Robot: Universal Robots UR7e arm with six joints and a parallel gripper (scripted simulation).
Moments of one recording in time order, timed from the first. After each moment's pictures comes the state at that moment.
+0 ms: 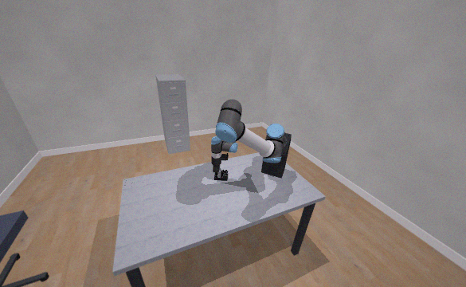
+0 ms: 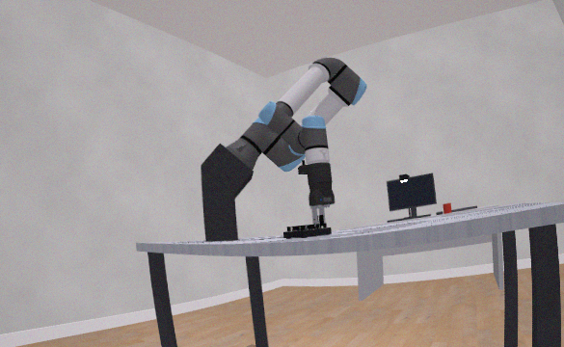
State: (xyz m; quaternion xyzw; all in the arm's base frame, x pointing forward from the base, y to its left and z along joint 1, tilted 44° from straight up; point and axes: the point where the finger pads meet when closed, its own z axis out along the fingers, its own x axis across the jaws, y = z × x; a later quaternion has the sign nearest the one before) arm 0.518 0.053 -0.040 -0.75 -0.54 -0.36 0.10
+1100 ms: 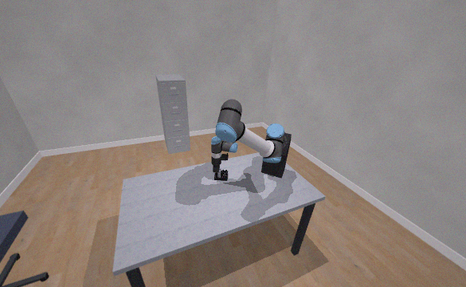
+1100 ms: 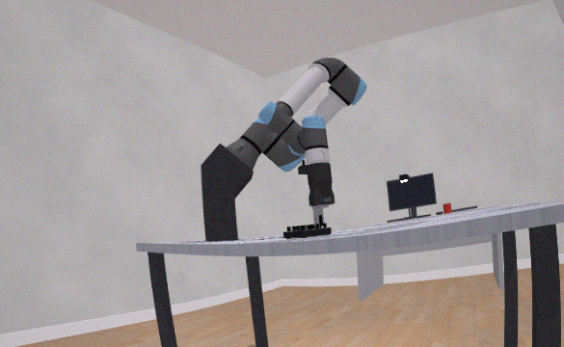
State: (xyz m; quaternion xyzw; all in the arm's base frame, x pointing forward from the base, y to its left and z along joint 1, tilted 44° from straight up) arm 0.518 0.053 -0.040 -0.75 -0.54 -0.36 0.10
